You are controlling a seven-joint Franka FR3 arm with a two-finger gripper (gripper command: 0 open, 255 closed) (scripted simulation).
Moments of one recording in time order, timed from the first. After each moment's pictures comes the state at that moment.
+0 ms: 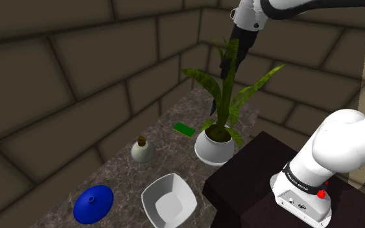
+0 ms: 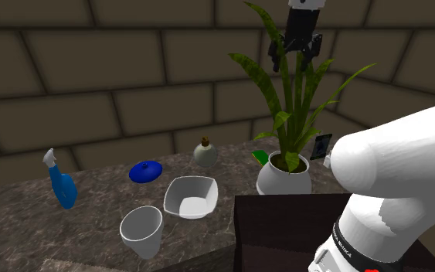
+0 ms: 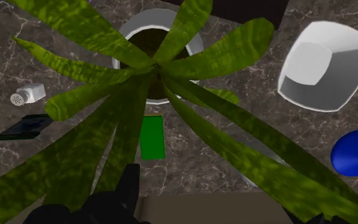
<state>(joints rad) 0.04 -0.66 0.13 -2.37 0.10 1.83 -0.06</state>
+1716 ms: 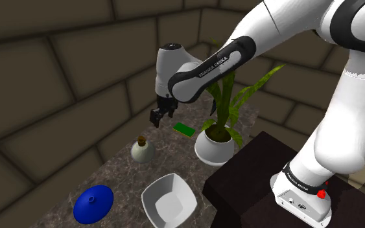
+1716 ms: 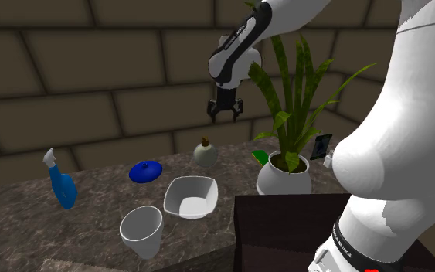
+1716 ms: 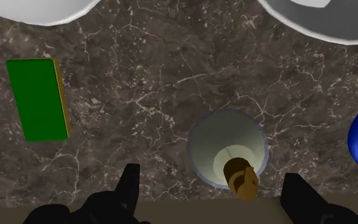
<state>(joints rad) 0.12 0.22 0.37 -2.13 -0.11 2.43 0.35</state>
